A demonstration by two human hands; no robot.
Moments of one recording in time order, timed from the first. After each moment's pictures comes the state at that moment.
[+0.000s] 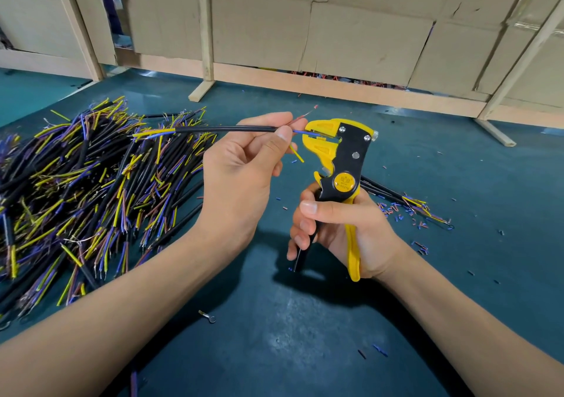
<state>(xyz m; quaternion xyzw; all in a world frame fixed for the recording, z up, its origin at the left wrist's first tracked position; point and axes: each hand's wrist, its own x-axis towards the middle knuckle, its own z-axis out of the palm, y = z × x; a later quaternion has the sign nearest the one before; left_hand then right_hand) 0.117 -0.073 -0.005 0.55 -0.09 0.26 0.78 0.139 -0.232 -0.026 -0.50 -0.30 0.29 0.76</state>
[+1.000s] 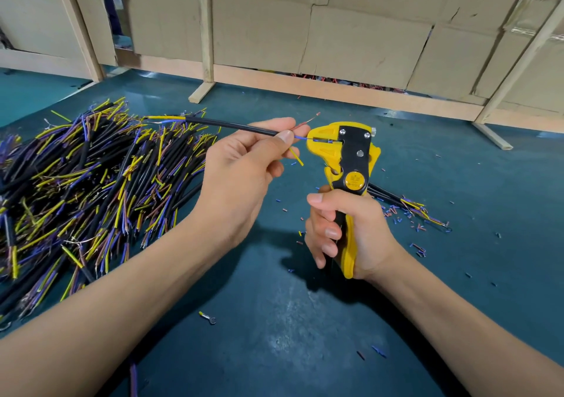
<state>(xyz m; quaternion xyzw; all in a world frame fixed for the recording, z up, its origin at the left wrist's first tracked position) 0.116 -0.069 0.006 0.54 -0.05 0.18 0.82 0.136 -0.229 -0.022 -0.54 -0.19 0.23 0.79</state>
